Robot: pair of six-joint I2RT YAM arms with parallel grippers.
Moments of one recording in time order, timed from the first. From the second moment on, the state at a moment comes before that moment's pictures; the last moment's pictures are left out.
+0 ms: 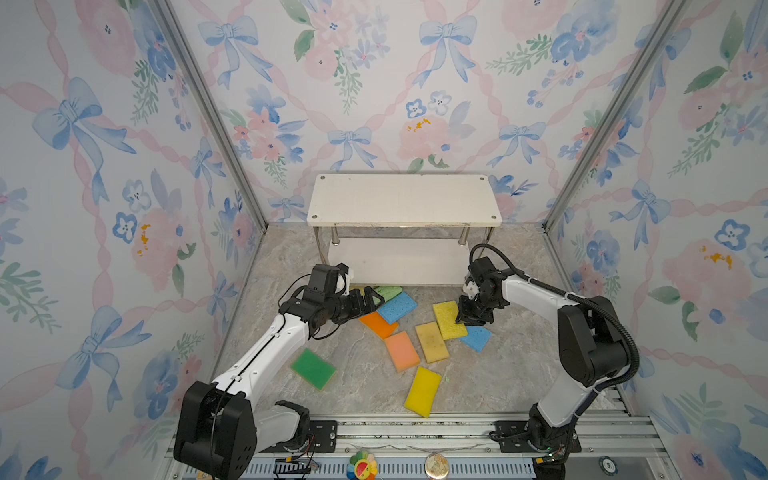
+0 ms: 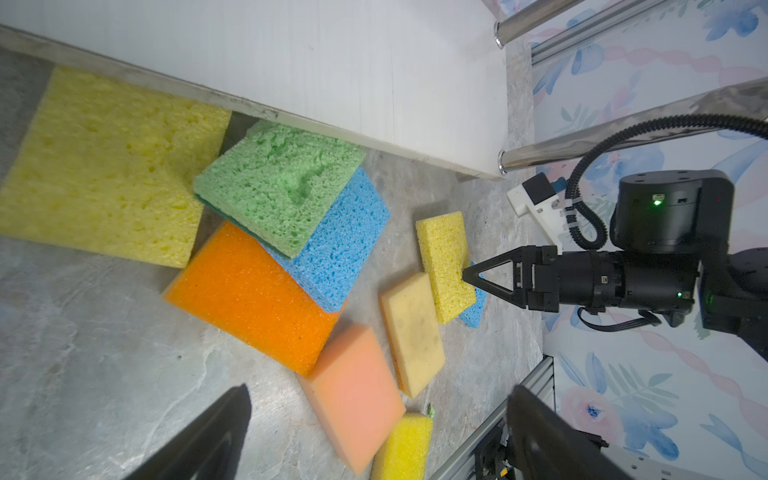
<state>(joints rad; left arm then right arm) -0.31 1.22 0.85 -0.44 0.47 -0.63 0.33 1.75 1.14 -0.81 -0.29 0.44</state>
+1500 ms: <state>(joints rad) -0.41 1.17 0.70 0.11 0.65 -0.99 0.31 1.39 1.30 -0.96 -0.41 0.46</state>
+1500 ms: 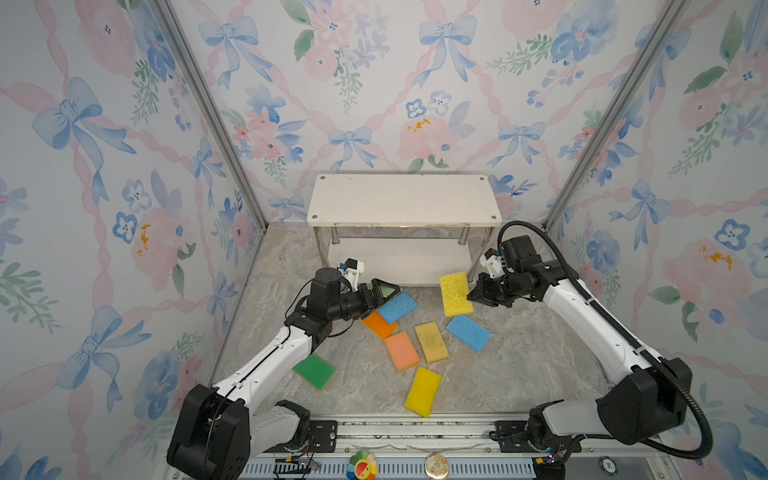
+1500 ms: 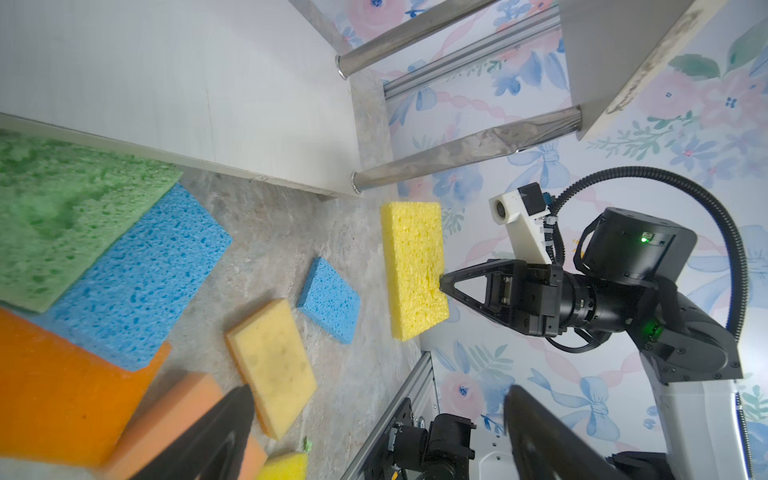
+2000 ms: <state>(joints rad) -0.56 1.26 0.73 0.34 0.62 -1.10 0.47 1.38 1.41 -0.84 -0.57 0.57</state>
